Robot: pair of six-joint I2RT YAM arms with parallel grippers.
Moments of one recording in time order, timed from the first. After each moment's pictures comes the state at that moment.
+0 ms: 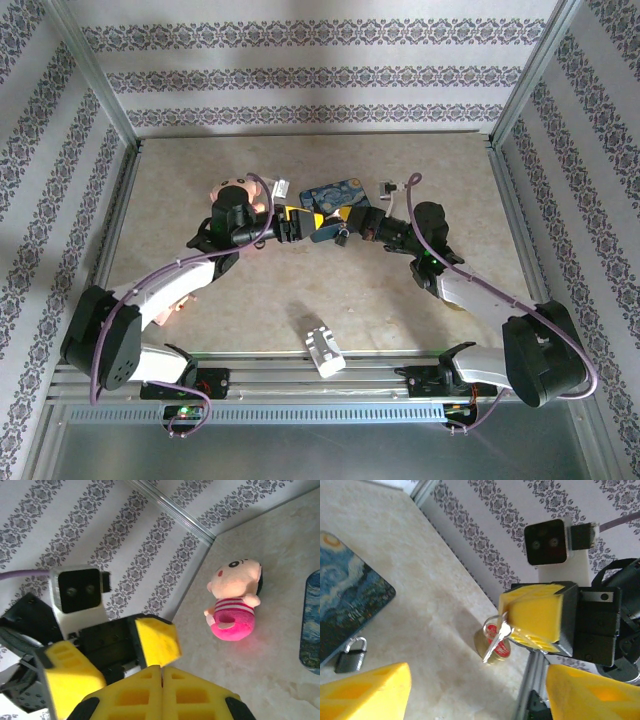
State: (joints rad) left arm -0.46 1.38 0.82 0.34 0.70 -0.64; right arm 0.40 1.26 0.60 0.64 -0.66 0.95
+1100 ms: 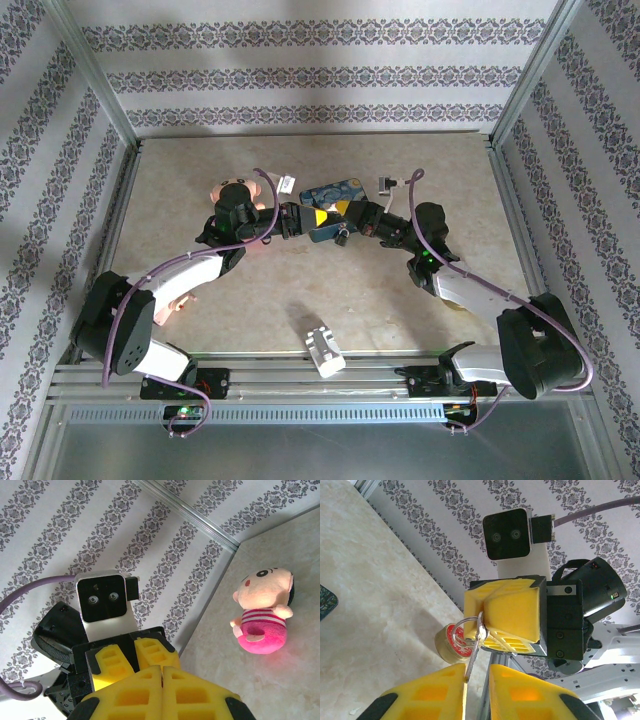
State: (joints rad) left arm -0.46 1.46 0.84 0.55 0.85 -0.77; right arm 0.41 1.30 0.61 0.78 -0.67 1.05
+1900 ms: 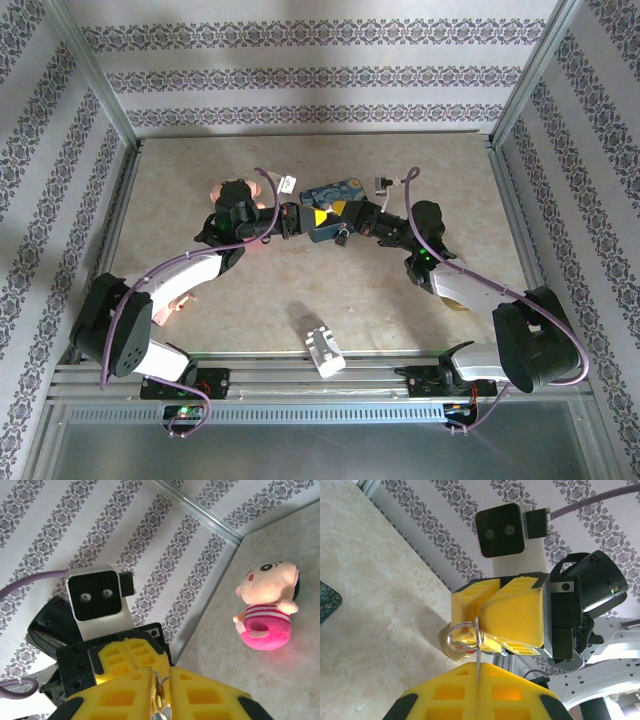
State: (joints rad) left arm -0.46 1.44 0.87 0.44 0.85 -0.69; right arm 0.42 1.34 0.62 0.79 -0.70 1.06
